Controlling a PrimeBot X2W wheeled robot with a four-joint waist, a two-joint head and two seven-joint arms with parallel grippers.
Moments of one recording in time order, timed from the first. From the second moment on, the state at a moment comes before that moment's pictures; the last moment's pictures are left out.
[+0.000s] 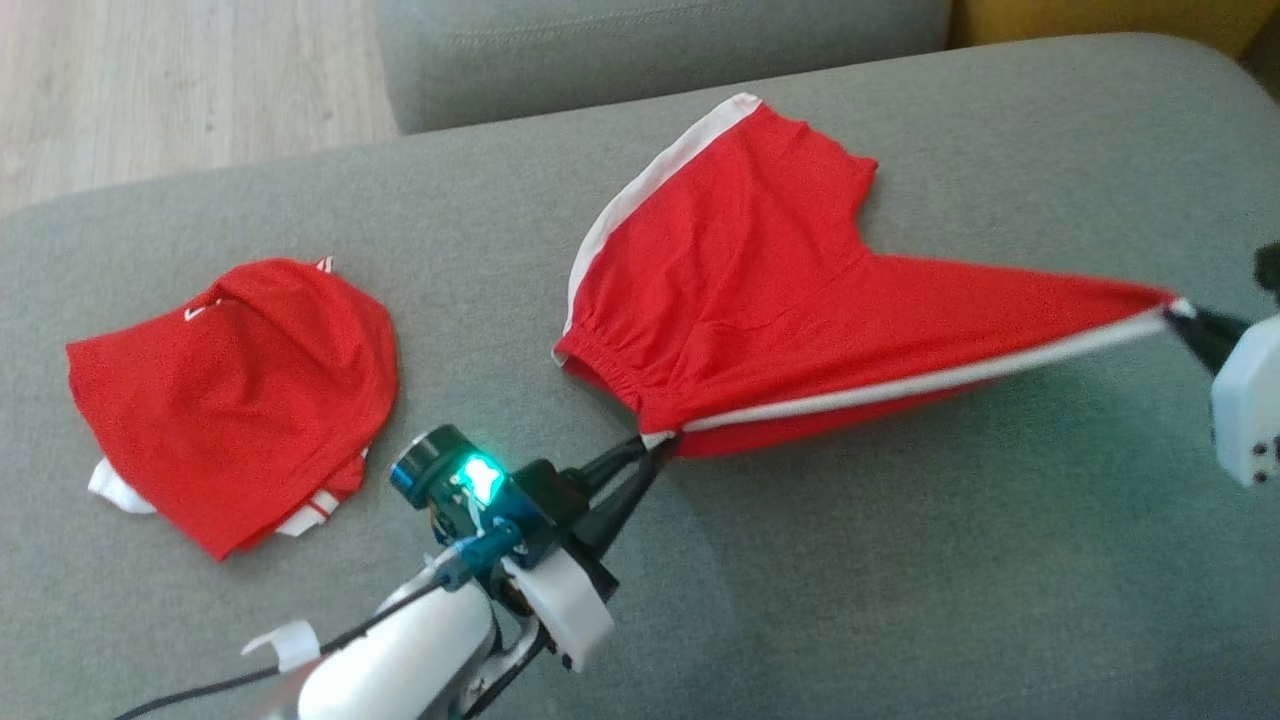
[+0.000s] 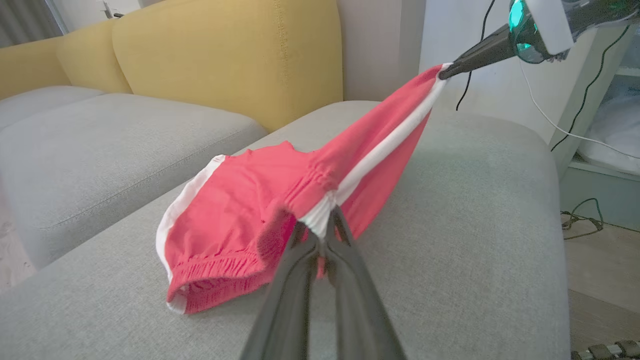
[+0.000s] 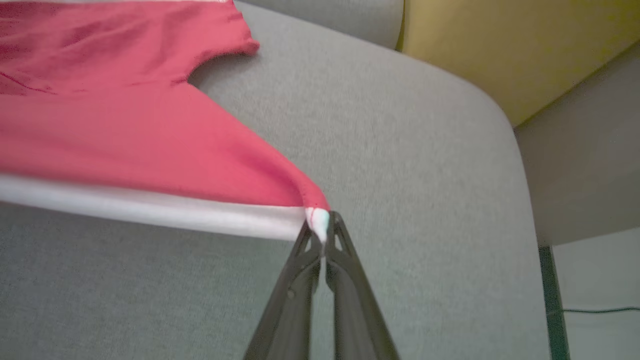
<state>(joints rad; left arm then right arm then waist) -0.47 0.32 -0.96 0.22 -0.42 0.00 -0.05 -0.48 -0.79 0.56 0.40 0.63 0.13 0.40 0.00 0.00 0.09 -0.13</state>
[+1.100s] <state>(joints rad) -0.82 0.18 -0.89 0.41 -0.41 0.03 -0.07 -1.04 -0.51 0.37 0.72 -0.01 0.13 0.16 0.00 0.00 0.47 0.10</state>
